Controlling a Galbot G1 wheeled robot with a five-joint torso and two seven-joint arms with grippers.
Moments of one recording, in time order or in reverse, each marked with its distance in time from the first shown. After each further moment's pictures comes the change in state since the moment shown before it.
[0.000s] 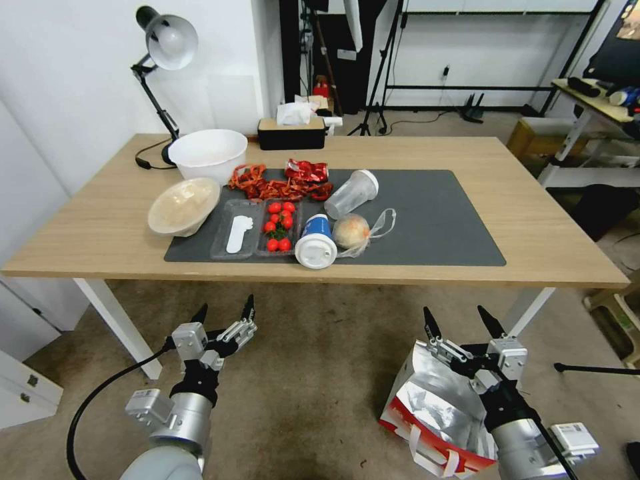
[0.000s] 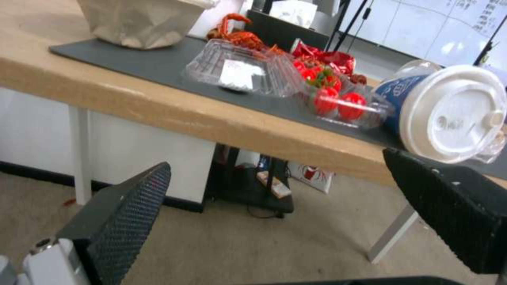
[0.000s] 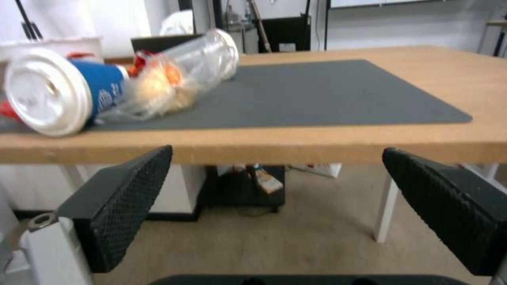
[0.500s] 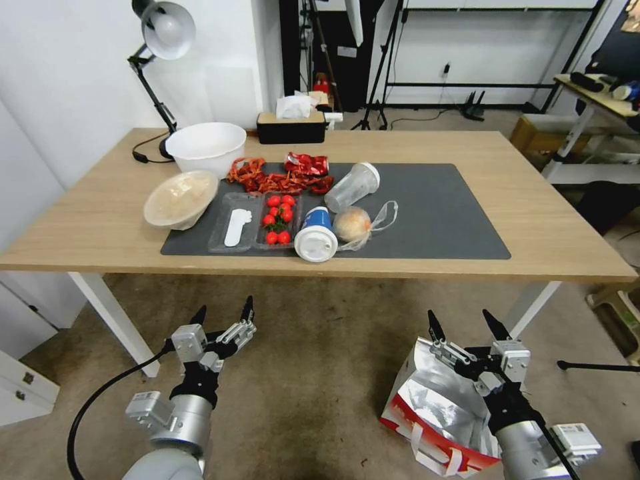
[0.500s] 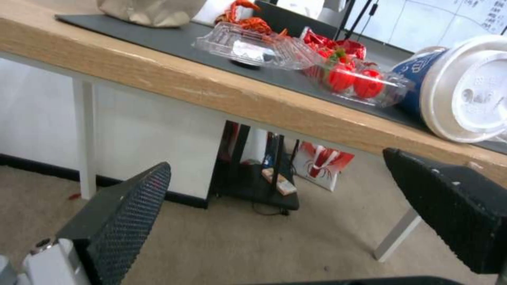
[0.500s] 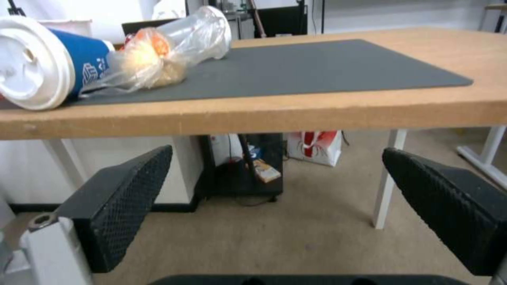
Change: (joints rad) left arm -0.001 -0.006 0.002 0.001 0.006 -0.005 -0.009; right arm -0.005 0.000 0.009 0.000 0.016 -0.020 0.003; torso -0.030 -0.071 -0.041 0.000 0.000
